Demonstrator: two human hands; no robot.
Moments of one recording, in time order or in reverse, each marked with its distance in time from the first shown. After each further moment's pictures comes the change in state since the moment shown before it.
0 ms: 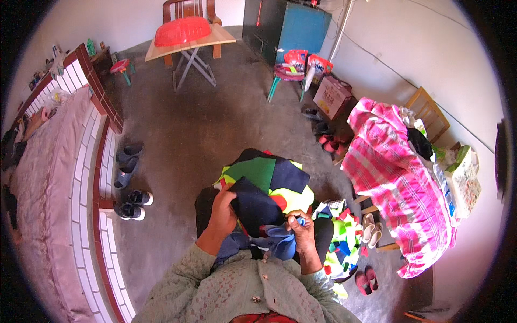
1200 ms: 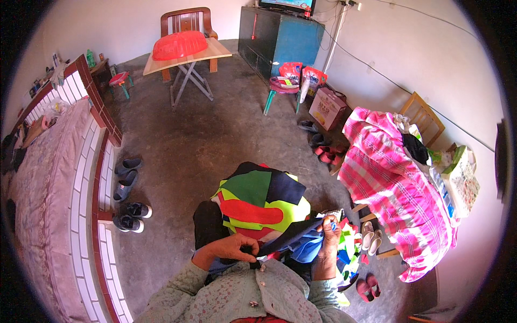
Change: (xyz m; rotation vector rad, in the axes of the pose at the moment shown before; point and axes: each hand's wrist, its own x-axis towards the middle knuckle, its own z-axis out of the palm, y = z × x) left_hand -0.023 -0.002 -0.024 1.123 -0.989 -0.371; right_hand 0.002 -0.026 -0.062 0.133 0.320 -0.243
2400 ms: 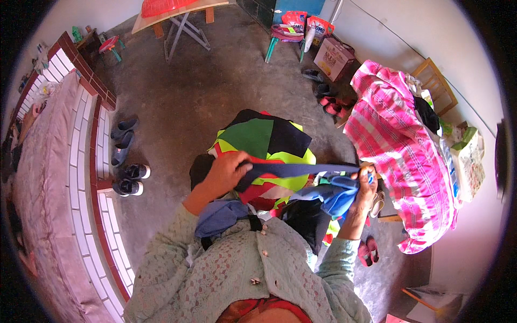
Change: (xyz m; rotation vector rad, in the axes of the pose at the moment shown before) left_hand 0.024 0.008 -0.040 0.590 0.773 0.026; right_hand 0.029 -0.054 -0.022 -0.164 0.057 -0.153
